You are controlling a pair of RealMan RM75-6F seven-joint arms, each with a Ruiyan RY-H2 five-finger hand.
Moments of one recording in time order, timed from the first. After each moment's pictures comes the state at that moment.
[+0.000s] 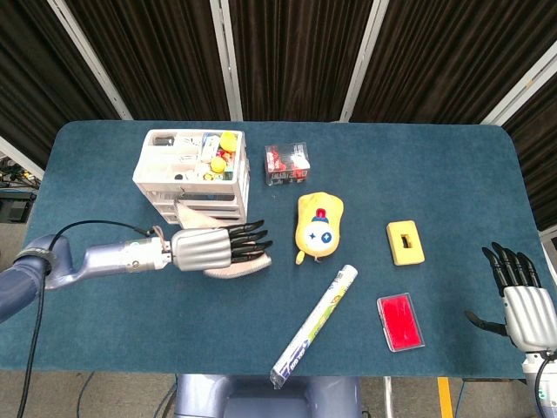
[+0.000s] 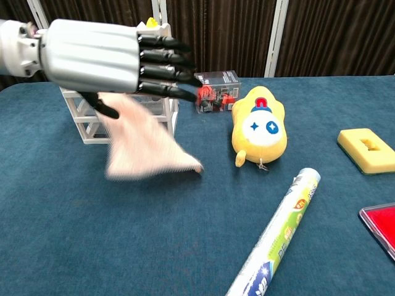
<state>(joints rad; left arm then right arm) -1.13 -1.35 0.22 -0.99 2.10 1.30 0.19 0.08 -1.09 0.06 -1.59 -1.52 1.47 0.05</state>
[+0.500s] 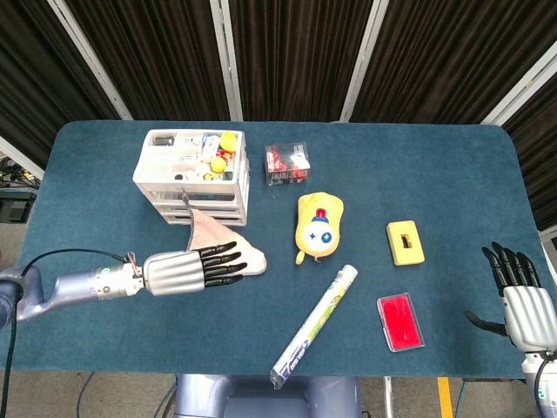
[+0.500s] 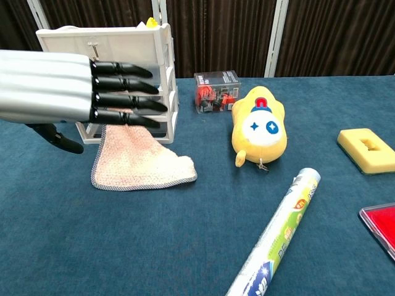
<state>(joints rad) -0.97 -1.31 0.26 -1.10 2.08 1.40 0.19 0.08 -1.09 0.06 -1.60 -1.52 1.47 0.05</state>
